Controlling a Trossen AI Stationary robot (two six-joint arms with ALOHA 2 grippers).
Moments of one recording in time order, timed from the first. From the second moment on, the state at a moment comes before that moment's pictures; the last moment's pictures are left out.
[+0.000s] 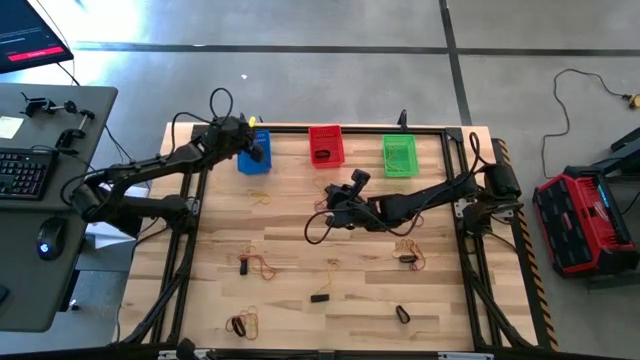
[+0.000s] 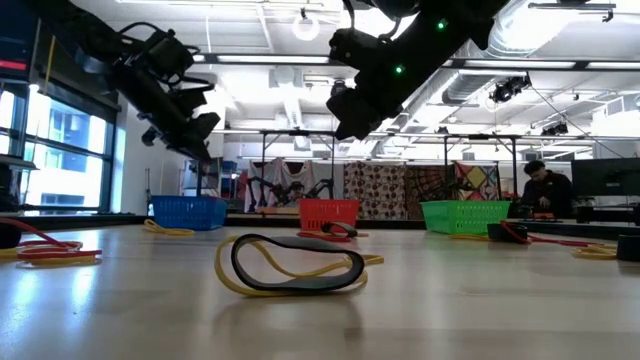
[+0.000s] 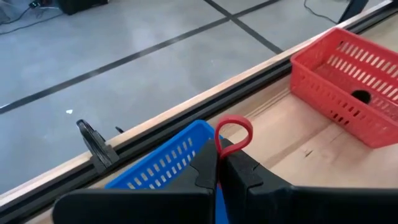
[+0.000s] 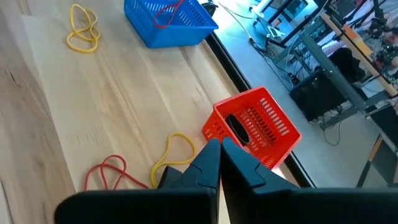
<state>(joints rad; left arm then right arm) 0.77 1.15 0.55 0.02 -0.22 -0.08 0.12 1.76 1.10 -0.07 0.86 0.00</state>
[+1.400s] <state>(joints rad) 0.83 1.37 0.63 -0.14 -0.12 -0.14 -0.06 1.76 1.10 -0.16 0.65 -0.12</state>
